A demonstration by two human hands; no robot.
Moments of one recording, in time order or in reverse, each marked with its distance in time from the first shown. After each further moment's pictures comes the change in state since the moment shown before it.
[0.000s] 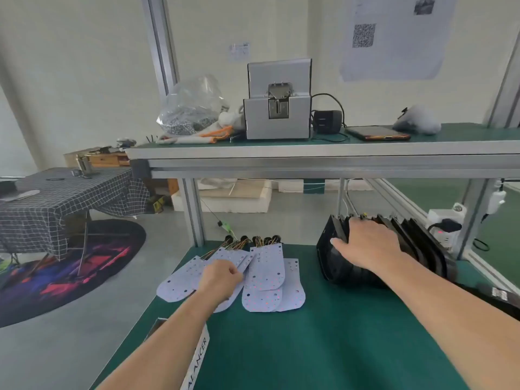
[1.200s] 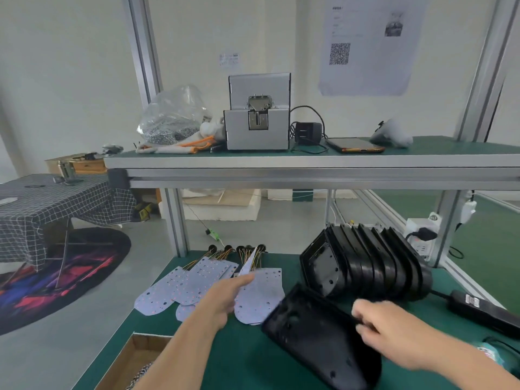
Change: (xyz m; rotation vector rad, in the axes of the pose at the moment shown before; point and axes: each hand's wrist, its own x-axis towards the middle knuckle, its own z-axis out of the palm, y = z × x) left_hand -0.012 0.028 0.043 -0.882 -0.256 -0.262; right_hand -0.107 0.074 0.019 0.222 -0.389 -0.338
